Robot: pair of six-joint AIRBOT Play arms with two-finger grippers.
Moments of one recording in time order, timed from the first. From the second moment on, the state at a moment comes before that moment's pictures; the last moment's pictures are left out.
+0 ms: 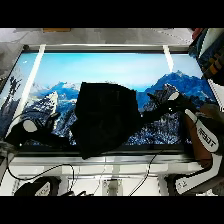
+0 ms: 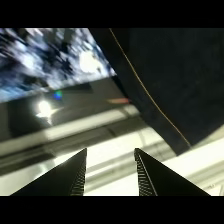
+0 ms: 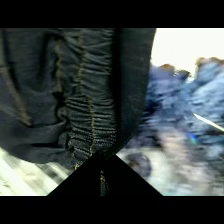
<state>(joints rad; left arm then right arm) 0.06 -0.99 0.54 1.16 -1.25 -1.19 -0.04 -1.66 1.09 -0.84 1.29 1.02</state>
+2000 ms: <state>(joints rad) 0.05 -0.79 1.06 0.95 -1.33 -0.97 -0.04 -0.77 0.87 -0.38 1.31 1.04</state>
